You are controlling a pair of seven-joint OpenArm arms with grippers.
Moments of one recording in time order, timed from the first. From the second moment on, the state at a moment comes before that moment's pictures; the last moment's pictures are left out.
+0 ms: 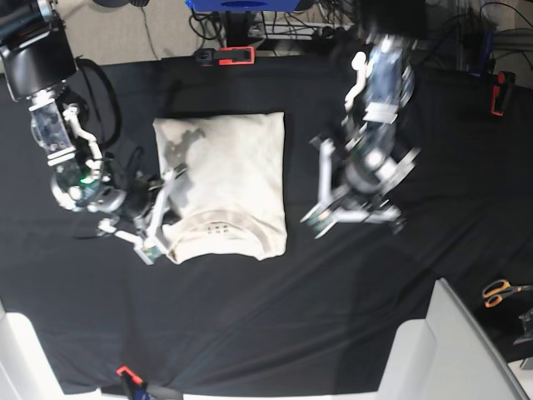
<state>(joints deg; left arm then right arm) 1.2 -0.9 3.5 90.8 30.7 -34.8 45.6 6.1 17.7 -17.9 77.4 16.3 22.9 -34.2</state>
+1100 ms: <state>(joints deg) -22.7 4.0 5.7 50.3 20.8 -31.8 29.5 -3.0 21.0 -9.2 81.1 16.3 23.2 -34.5</state>
